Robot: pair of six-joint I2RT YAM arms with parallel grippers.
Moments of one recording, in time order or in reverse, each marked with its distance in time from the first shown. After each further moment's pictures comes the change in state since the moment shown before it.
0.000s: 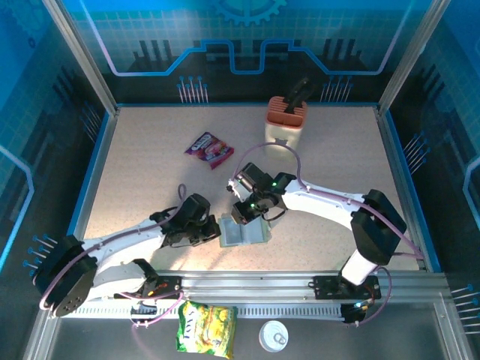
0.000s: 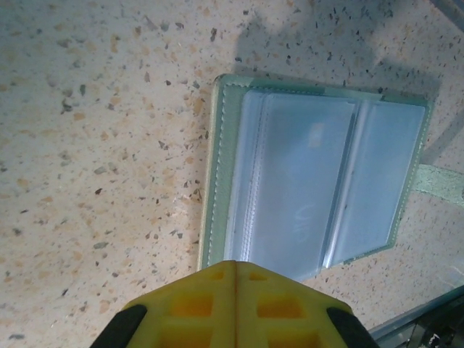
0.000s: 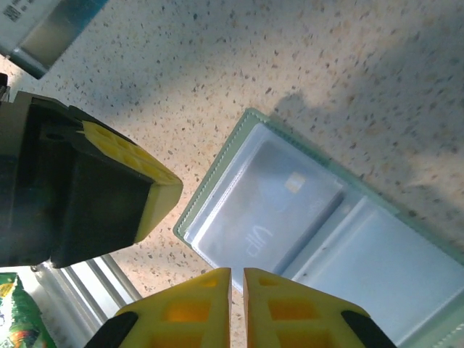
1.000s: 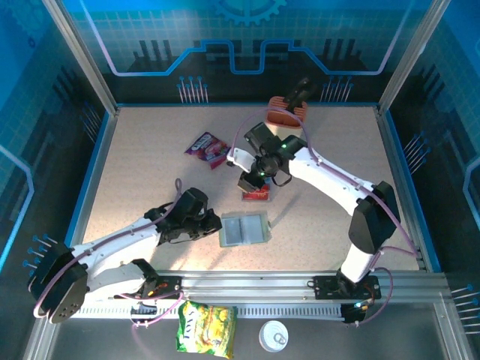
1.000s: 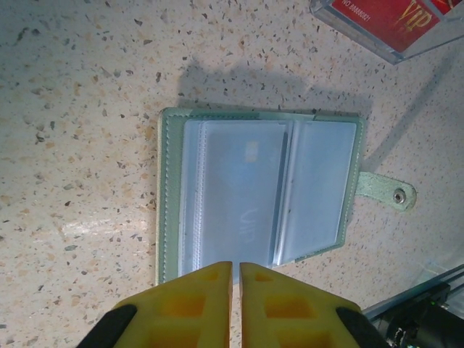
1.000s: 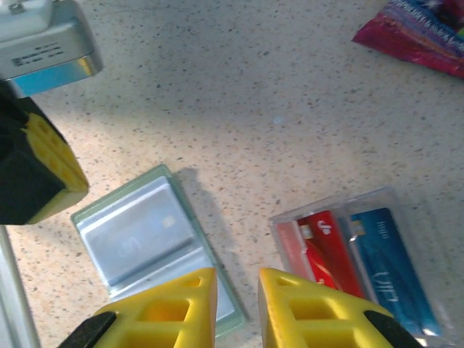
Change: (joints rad) left arm 0.019 -0.065 0.067 -0.068 -0.009 0.011; right arm -0.169 0.066 0.371 -0.281 0.029 -0.687
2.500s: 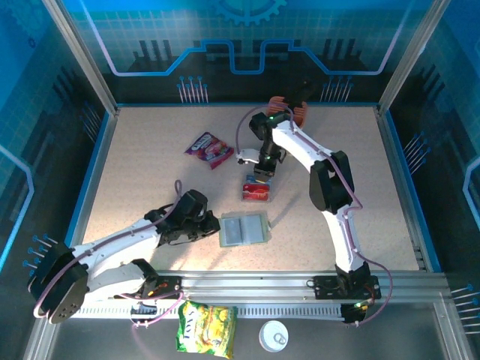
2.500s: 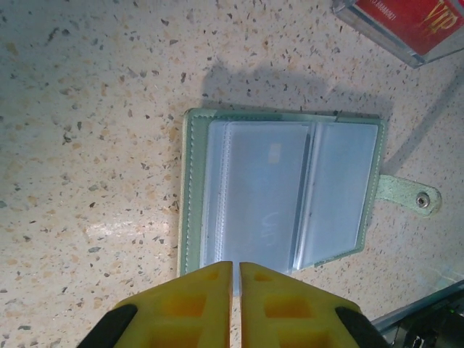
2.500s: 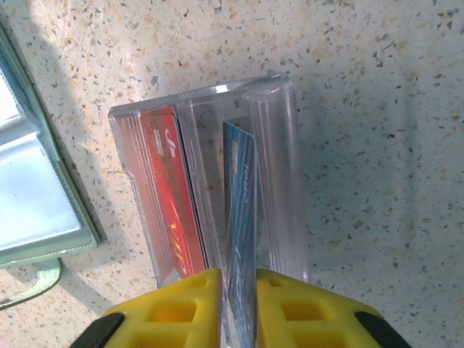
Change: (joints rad) left arm -0.003 -0.006 -0.021 -0.003 -0.027 0.017; right arm -0.201 0.564 0.540 -0.484 0.056 -0.472
